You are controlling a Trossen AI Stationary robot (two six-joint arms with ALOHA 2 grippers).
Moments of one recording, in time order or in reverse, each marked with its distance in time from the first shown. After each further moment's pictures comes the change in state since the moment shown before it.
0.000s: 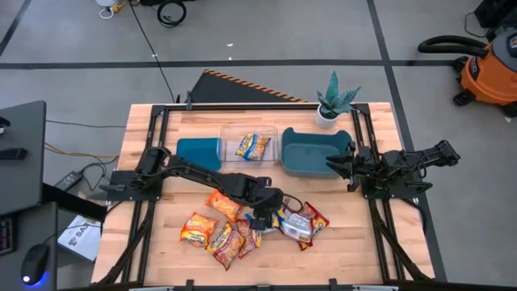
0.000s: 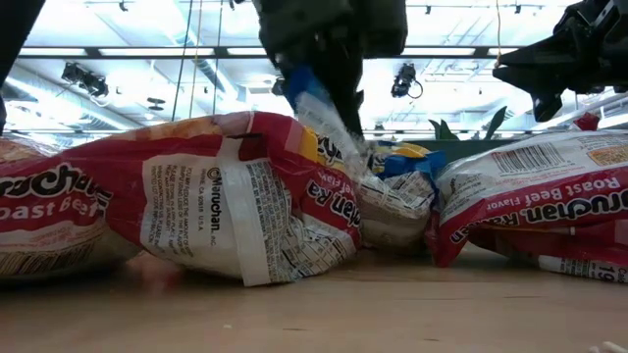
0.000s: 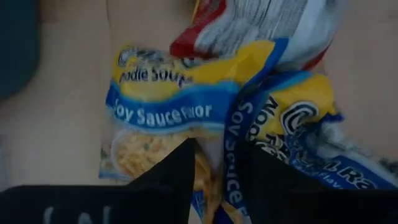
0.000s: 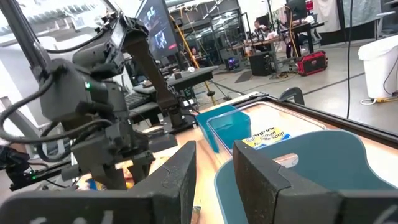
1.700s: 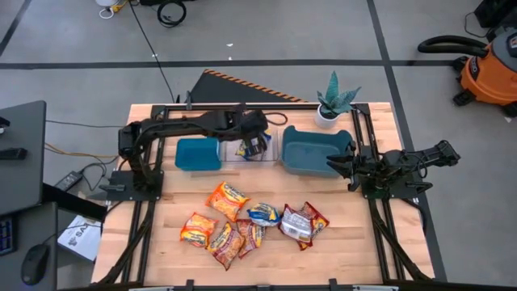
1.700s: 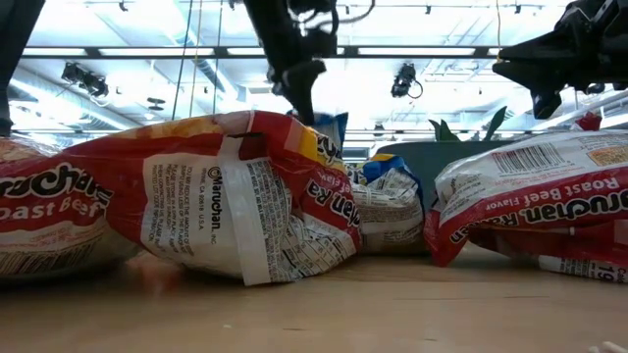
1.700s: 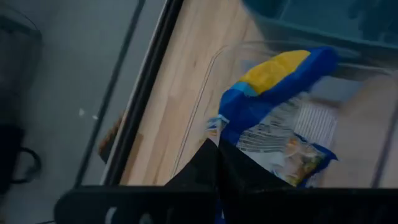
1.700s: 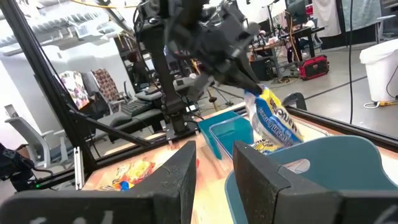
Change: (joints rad) left arm 0.443 -0.238 0.012 -0.145 -0.343 0.126; right arm 0.000 0.000 0.000 0.029 0.000 0.000
